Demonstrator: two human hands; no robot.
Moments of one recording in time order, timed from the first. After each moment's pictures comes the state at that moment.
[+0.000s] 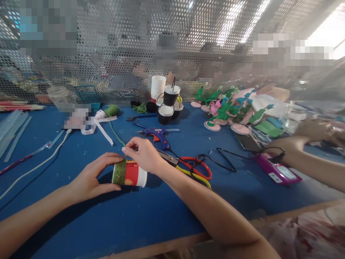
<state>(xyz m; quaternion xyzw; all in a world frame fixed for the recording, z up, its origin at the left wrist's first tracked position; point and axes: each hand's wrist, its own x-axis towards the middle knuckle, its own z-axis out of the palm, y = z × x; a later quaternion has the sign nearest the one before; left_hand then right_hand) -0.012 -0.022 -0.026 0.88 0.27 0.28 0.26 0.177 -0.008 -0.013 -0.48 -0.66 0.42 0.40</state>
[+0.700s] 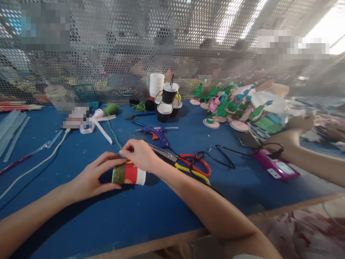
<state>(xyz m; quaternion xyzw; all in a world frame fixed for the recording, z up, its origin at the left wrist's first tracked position) -0.014 -0.020 -0.030 0.92 0.25 0.23 0.22 0.171 -0.009 -0.015 -0.51 -0.67 0.42 0.35</state>
